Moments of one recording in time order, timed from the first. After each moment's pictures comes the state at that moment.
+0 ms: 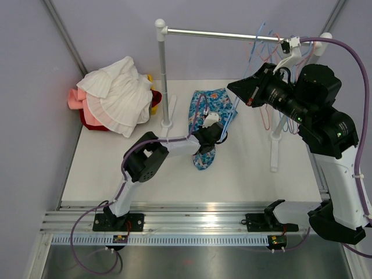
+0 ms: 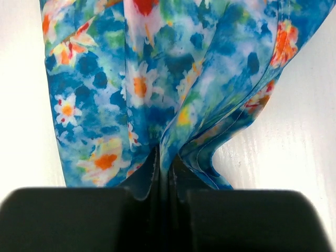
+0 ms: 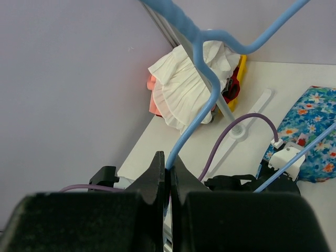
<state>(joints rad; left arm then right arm) -0.91 2.19 1.51 -0.19 -0.61 -0.52 0.55 1.24 1.97 -0.78 -0.16 0.54</state>
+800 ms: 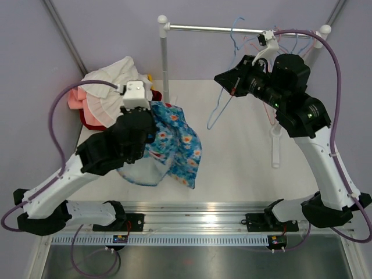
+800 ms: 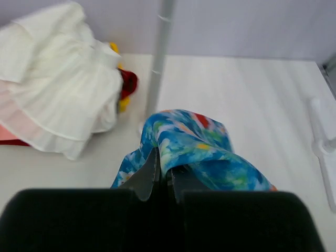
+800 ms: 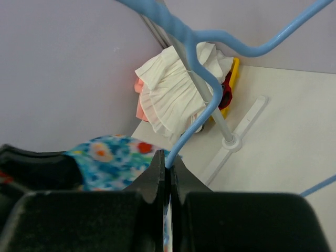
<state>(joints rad) -1.08 1.19 1.53 -0.75 -0.93 -0.44 0.55 1.32 1.92 -0.67 -0.16 0.50</state>
